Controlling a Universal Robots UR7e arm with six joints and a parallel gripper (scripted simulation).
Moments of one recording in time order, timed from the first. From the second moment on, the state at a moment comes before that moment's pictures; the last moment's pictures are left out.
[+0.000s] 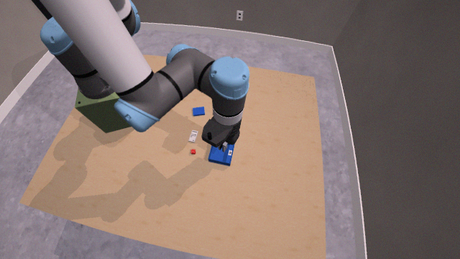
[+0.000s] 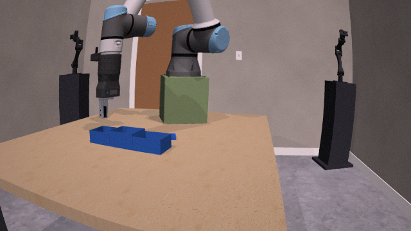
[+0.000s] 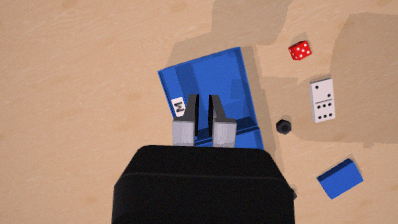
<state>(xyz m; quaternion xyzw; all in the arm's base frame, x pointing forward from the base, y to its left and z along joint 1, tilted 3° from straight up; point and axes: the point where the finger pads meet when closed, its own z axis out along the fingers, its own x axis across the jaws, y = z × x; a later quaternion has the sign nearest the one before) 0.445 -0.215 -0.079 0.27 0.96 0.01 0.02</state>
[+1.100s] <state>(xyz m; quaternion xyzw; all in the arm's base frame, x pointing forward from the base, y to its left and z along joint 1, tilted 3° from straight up) 0.445 -0.215 -0.079 -0.19 0.98 -0.01 0.02</state>
